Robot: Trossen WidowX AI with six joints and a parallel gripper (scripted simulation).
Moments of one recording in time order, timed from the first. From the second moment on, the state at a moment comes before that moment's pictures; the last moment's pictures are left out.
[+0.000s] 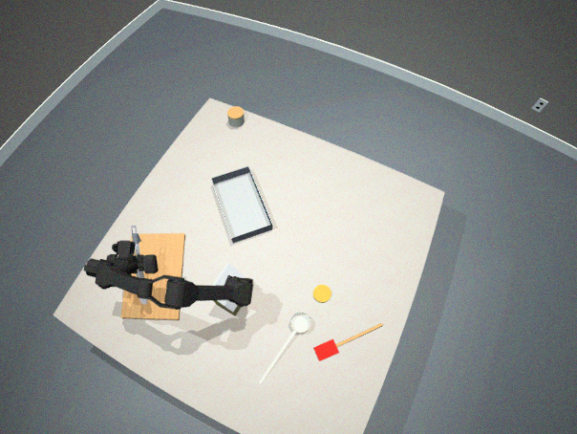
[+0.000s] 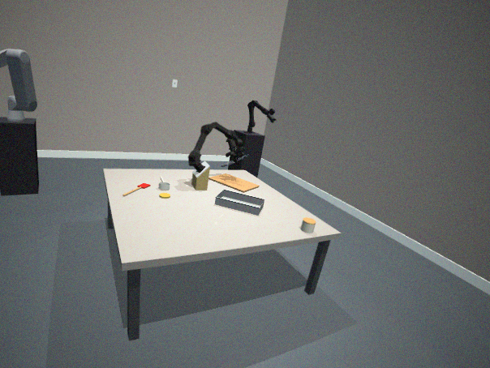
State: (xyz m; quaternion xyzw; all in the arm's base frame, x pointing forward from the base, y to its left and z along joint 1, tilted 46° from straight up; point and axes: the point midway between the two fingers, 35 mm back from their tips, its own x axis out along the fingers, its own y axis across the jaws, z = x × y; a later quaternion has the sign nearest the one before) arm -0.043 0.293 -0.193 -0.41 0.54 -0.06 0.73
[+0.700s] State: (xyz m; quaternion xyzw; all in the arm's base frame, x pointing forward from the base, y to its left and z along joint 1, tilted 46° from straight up) arm -0.040 0.293 -0.204 -0.35 0.75 -0.14 0.54
